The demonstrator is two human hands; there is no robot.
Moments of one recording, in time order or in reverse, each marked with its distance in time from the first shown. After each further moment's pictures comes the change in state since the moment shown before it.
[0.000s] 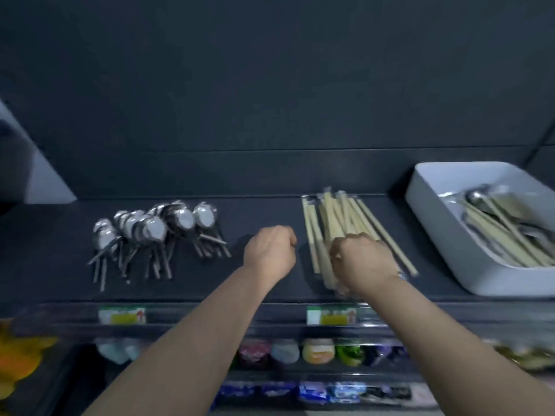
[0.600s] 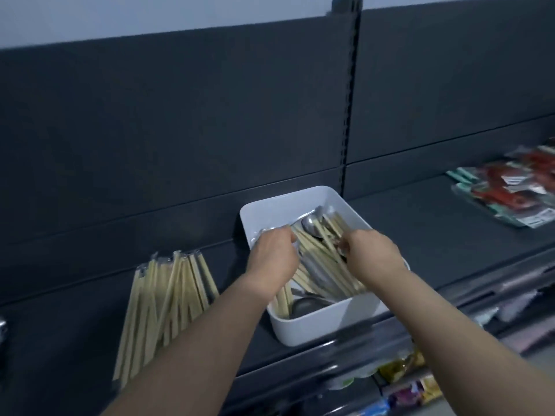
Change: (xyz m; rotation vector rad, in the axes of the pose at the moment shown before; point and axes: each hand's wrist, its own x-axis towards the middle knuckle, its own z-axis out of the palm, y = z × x) left_hand 0.090 0.337 0.105 -0.051 -0.062 0.243; right_hand -0.016 0.353 -0.036 0.096 0.059 0.429
